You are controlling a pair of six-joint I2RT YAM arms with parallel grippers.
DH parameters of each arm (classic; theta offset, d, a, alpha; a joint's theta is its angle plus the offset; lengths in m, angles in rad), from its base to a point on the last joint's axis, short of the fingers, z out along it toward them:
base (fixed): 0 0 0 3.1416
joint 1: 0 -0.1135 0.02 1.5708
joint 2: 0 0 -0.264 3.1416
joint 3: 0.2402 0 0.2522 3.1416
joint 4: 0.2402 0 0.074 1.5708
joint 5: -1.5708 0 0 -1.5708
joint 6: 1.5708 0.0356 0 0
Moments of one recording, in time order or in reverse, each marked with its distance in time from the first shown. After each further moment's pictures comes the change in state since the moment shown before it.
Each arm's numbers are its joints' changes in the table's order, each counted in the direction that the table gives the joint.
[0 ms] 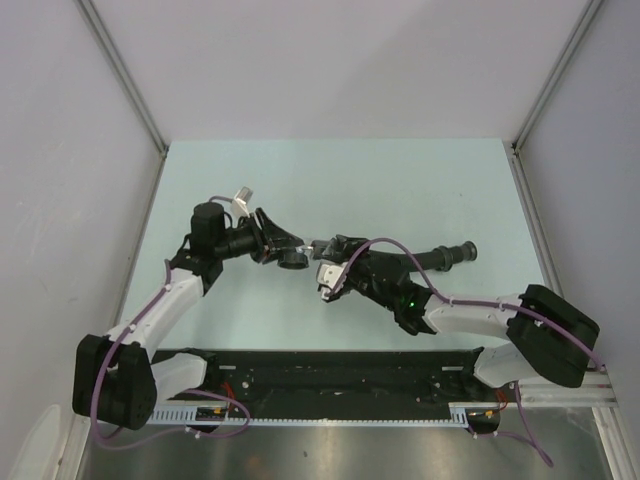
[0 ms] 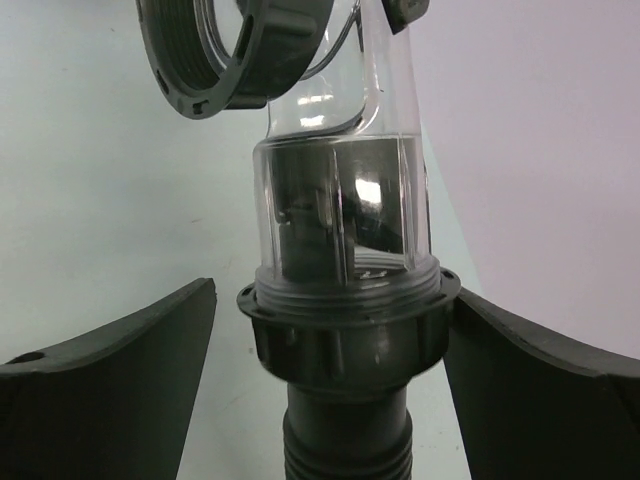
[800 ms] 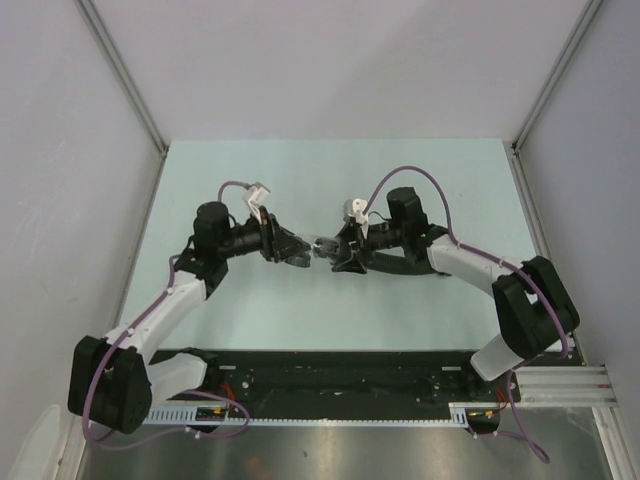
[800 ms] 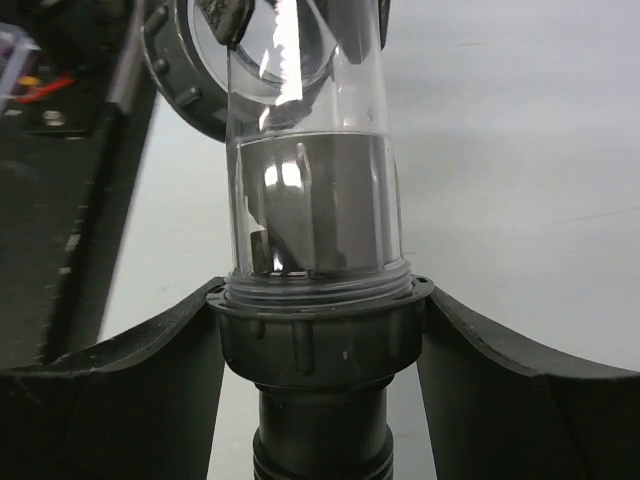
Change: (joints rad) left arm 0.053 -0.001 0.010 -0.148 -0.071 0.473; right arm 0.420 0.171 0.356 0.449 1.014 0.354
